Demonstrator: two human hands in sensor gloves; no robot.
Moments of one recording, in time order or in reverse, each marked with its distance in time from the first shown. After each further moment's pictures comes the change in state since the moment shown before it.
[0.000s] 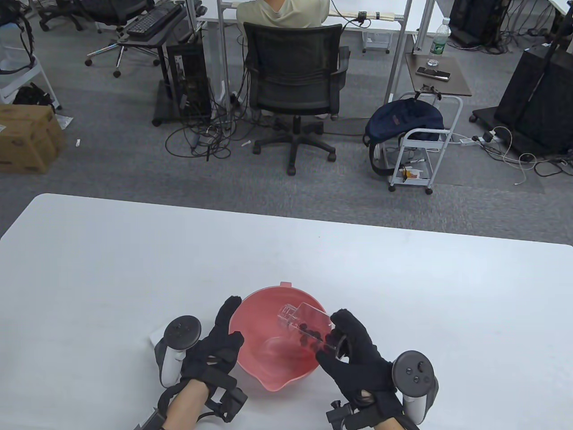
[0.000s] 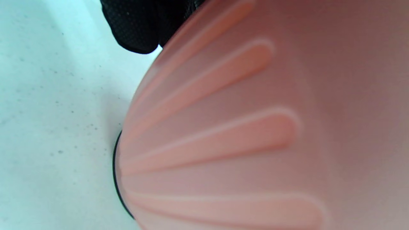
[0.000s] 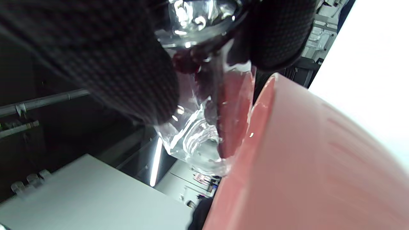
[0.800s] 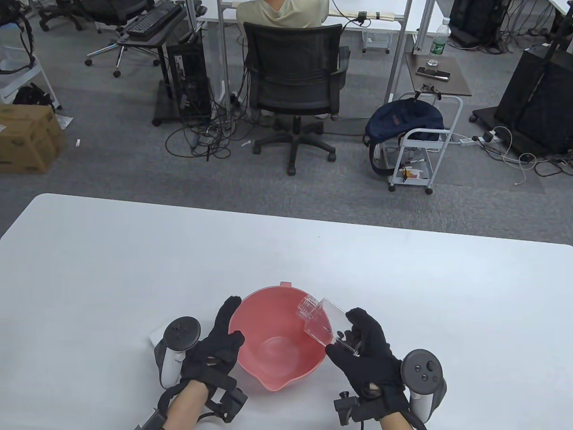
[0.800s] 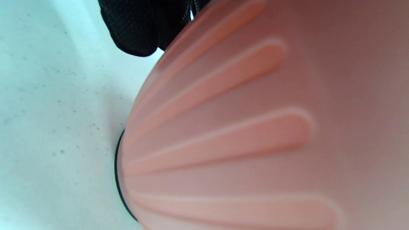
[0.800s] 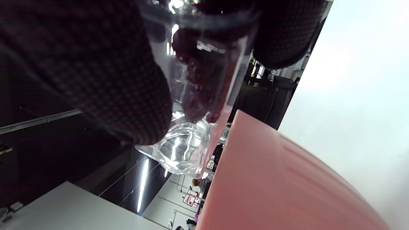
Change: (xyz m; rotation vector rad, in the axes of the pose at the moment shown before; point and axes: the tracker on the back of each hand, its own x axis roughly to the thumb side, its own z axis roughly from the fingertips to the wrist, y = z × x) left_hand -0.002 0.000 0.002 0.005 -0.003 0.004; right_hand -0.021 -0.014 -0.004 -0.125 0.063 0.009
